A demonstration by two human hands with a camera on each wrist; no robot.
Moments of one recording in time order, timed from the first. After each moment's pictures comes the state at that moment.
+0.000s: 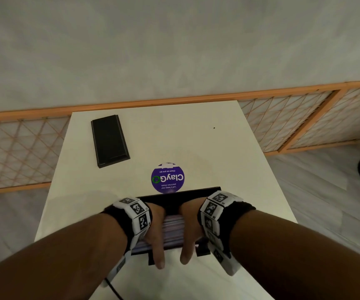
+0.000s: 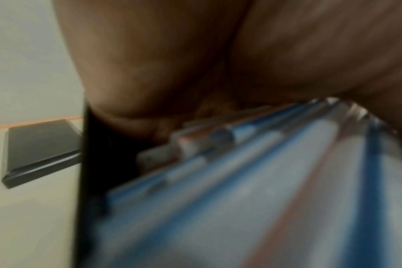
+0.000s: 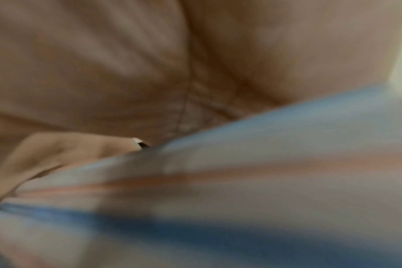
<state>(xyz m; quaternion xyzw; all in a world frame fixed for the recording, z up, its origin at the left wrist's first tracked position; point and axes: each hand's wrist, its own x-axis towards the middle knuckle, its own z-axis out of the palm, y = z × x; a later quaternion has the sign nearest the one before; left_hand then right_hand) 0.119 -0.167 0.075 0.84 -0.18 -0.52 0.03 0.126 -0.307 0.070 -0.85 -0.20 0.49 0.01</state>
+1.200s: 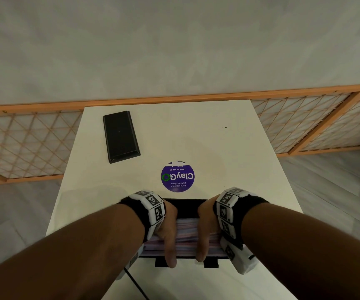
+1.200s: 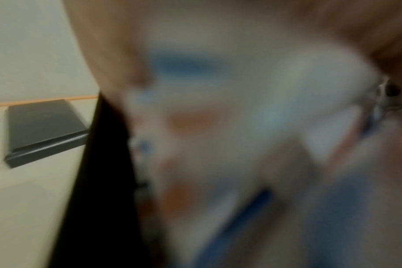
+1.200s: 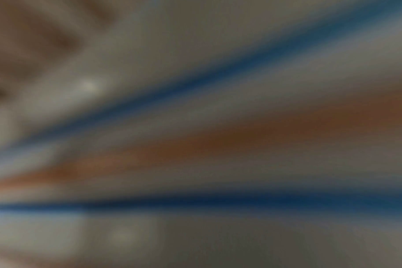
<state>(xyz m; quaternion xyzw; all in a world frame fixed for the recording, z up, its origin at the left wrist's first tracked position) 0.124 -0.161 0.085 0.80 -0.17 -0.57 0.07 0.134 -0.311 0.094 -0.79 -0.15 0.60 0.03</state>
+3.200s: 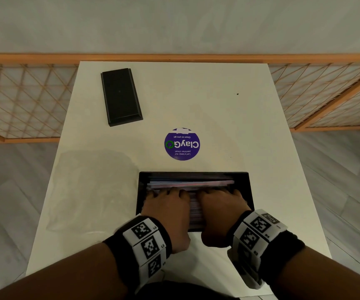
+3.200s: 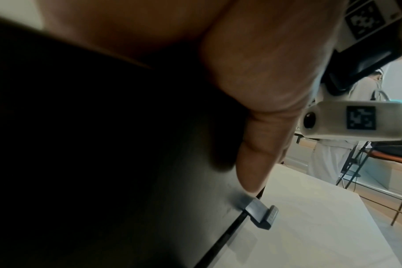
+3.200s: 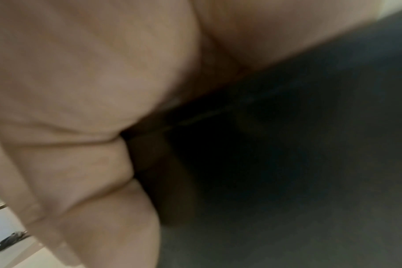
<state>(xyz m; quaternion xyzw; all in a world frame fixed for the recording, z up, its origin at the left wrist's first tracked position) 0.033 -0.179 0.055 0.94 -0.11 -0.32 0.00 0.060 -0.319 0.067 -0.91 -0.19 0.36 -0.02</state>
